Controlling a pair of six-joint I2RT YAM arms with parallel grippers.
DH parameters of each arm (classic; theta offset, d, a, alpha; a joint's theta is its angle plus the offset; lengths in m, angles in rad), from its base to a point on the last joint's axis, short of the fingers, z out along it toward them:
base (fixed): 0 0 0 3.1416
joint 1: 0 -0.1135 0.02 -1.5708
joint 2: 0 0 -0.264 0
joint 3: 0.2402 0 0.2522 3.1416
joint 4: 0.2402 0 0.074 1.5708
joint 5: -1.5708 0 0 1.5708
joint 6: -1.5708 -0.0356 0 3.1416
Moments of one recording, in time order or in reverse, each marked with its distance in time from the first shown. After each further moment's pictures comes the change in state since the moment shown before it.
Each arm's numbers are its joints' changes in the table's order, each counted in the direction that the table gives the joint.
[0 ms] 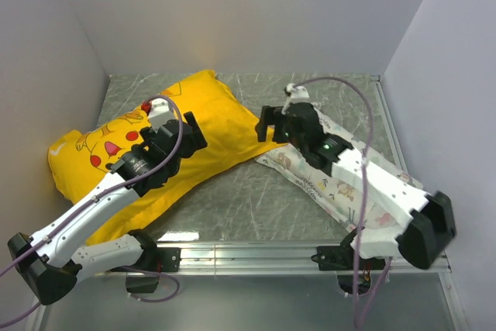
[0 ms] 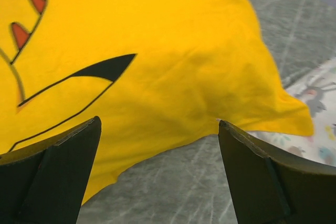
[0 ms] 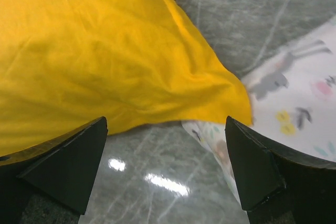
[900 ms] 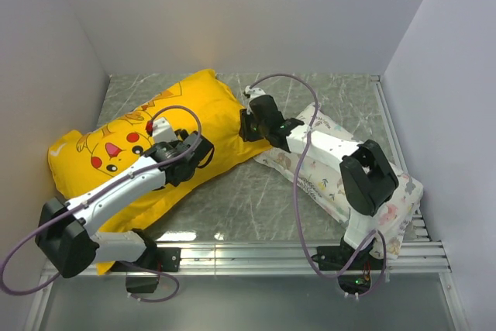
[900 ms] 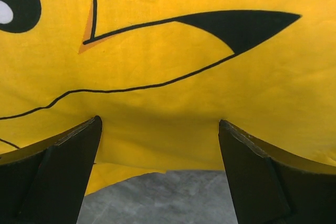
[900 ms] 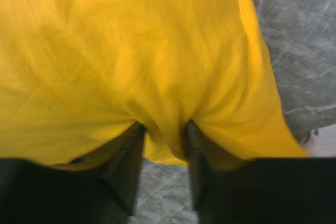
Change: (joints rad) left arm -0.006 -0.216 -0.042 0.364 0.182 0.463; right arm 0.000 -0.565 0.261 -0.103 0.208 0.102
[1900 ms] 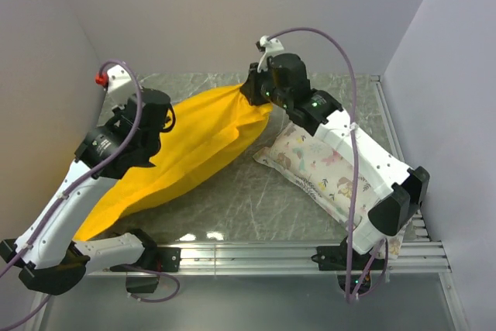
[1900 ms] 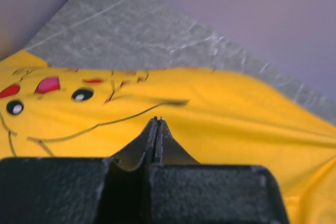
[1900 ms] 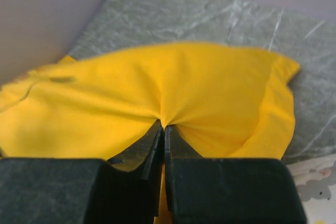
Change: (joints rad) left arm -0.038 0.121 0.518 0.028 0.073 -0.402; right arm -0.014 0.203 0.373 0.264 0.016 0.034
